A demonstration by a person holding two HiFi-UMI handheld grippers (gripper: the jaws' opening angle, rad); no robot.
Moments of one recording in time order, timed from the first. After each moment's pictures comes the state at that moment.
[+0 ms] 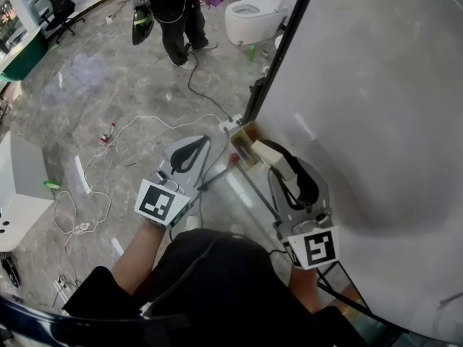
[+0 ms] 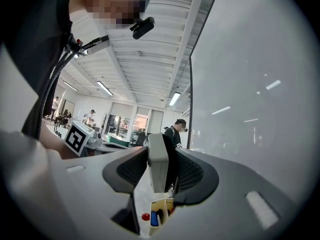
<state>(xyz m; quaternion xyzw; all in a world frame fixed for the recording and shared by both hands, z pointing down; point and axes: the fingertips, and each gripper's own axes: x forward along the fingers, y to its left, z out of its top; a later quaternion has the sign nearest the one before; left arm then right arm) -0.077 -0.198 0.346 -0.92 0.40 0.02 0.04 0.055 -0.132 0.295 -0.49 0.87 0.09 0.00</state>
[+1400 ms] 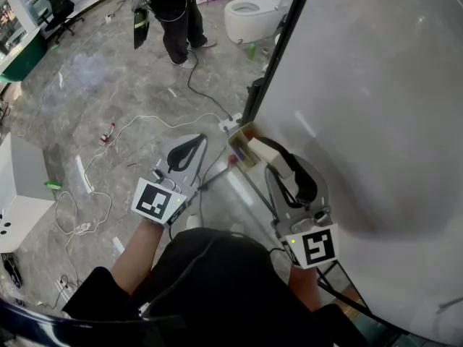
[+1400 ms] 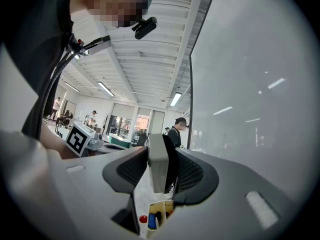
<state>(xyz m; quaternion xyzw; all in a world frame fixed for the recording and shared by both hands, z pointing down) -0.076 -0.209 0.349 -0.91 0.40 0.01 0.04 0.056 -0.143 0.296 -0.48 0.87 0.09 0.00</state>
